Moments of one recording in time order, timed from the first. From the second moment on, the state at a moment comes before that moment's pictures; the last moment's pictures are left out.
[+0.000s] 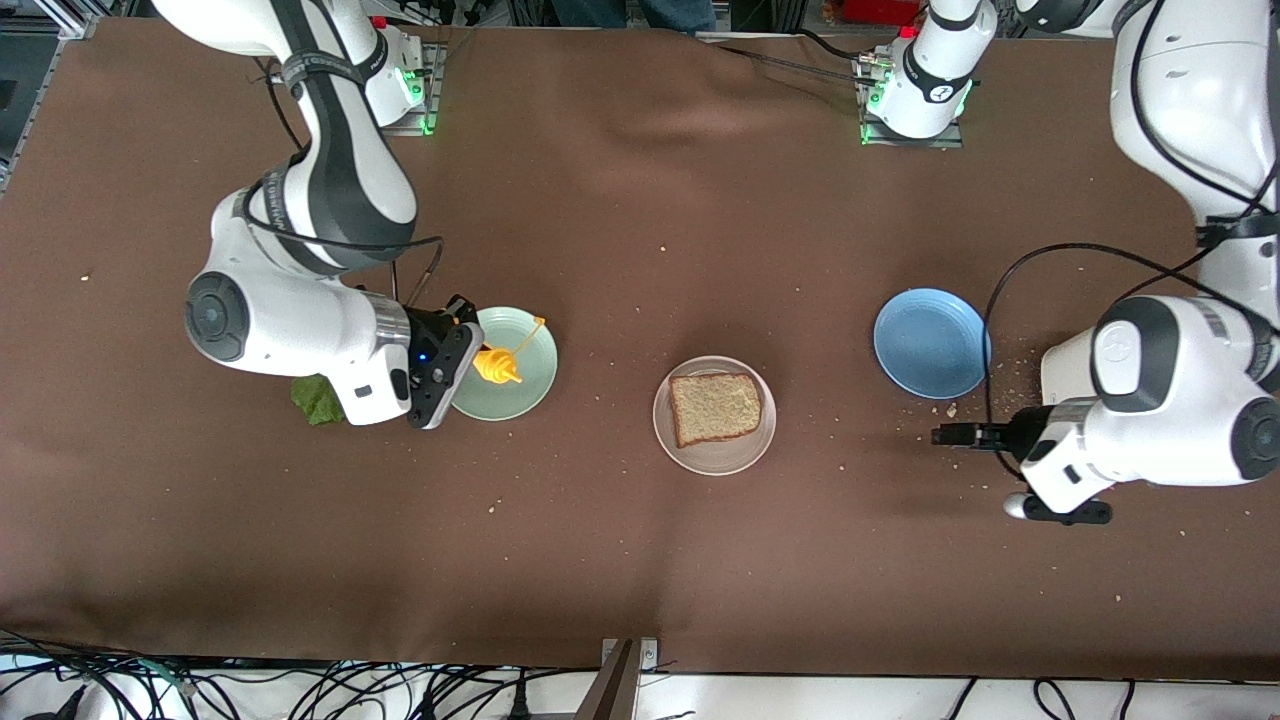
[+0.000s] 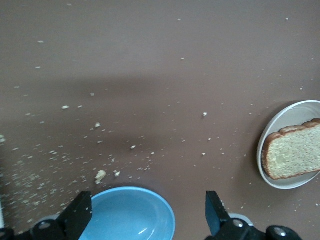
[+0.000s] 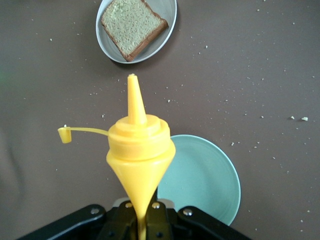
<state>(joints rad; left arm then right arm) 0.04 0.68 -0.02 -1.23 -0.19 1.72 0.09 0.55 0.53 -0.24 -1.38 0.47 1.77 -0.78</state>
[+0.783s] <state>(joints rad) 0.08 0.45 -0.02 -1.26 0.07 1.56 0.09 0.84 0.63 -0.23 -1.37 0.01 2.00 -0.34</state>
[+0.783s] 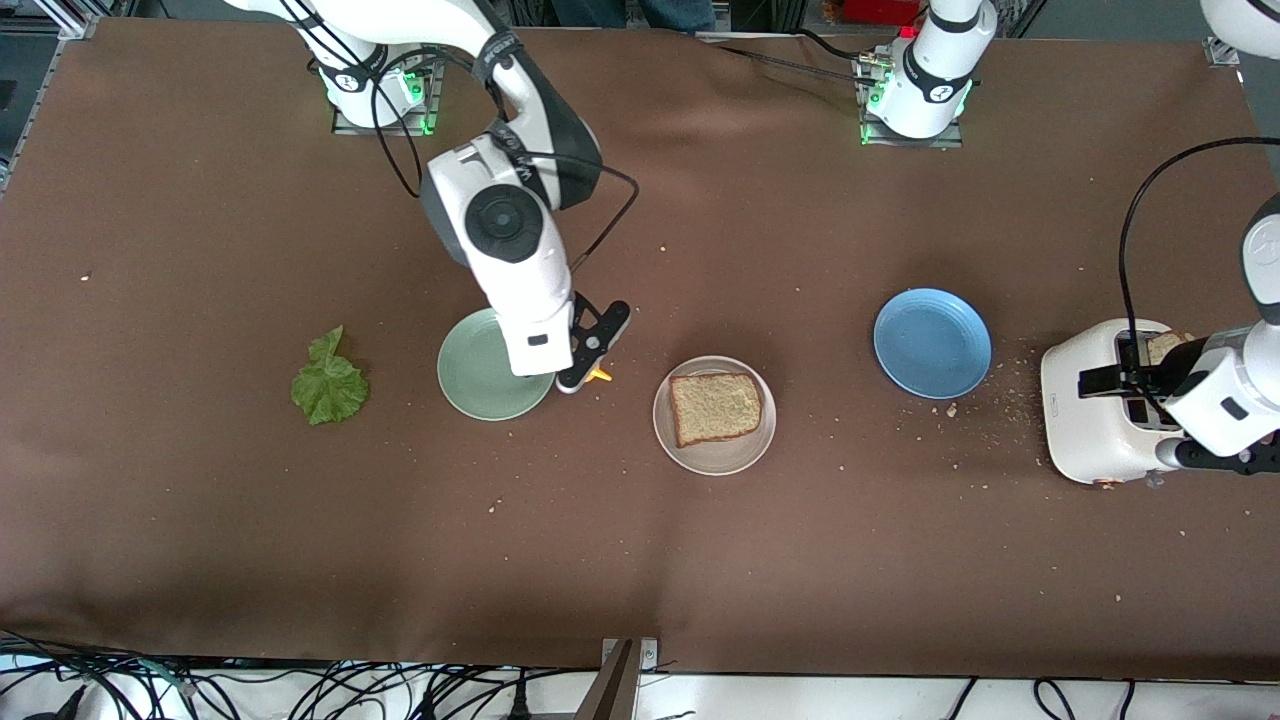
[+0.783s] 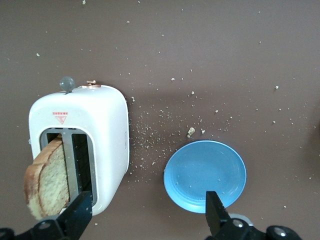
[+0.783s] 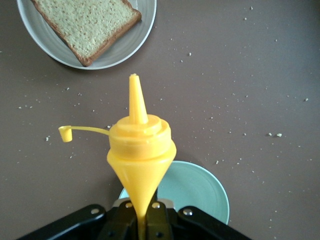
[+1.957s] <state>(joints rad) -0.02 0.07 0.06 -1.52 0.03 1.52 0.07 1.06 0.82 -0.23 -1.25 -0.54 1.94 -0.16</state>
